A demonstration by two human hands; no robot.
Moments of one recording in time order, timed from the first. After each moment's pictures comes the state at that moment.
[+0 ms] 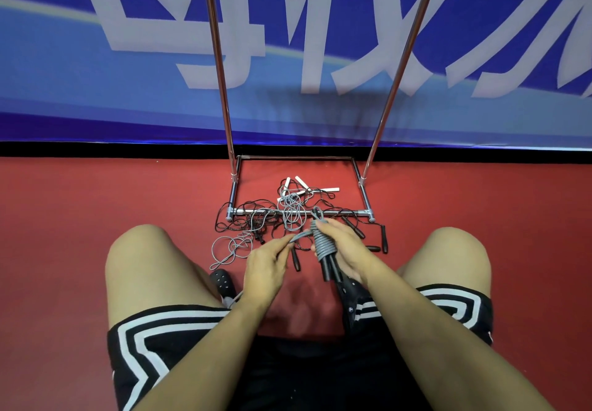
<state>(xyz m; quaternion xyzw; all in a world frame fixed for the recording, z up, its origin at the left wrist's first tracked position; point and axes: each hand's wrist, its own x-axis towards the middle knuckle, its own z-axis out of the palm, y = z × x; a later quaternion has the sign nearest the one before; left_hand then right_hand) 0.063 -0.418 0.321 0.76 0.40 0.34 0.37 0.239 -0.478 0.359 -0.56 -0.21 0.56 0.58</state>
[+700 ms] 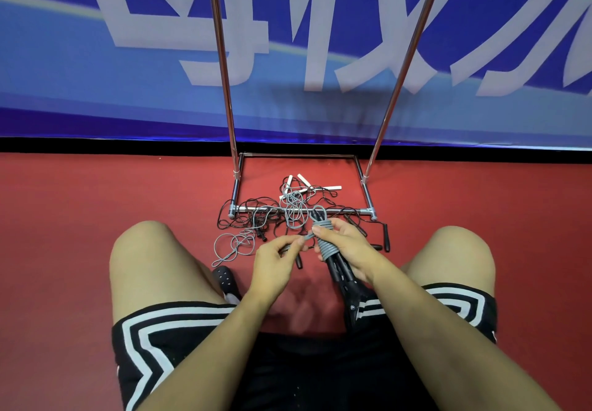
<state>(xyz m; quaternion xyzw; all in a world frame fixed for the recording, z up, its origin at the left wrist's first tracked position) 0.069 -0.425 0.330 0.66 0.40 0.34 0.53 0.239 -0.484 0.360 -0.57 -0.25 0.56 0.55</state>
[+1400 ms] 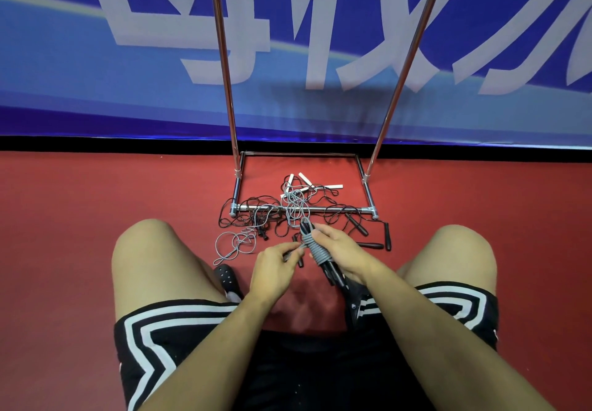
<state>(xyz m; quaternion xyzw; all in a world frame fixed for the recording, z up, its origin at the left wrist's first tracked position) 0.064 -0.420 0.312 0.74 0.45 0.24 0.44 0.230 -0.478 0.343 -0.61 -0.29 0.56 0.48</state>
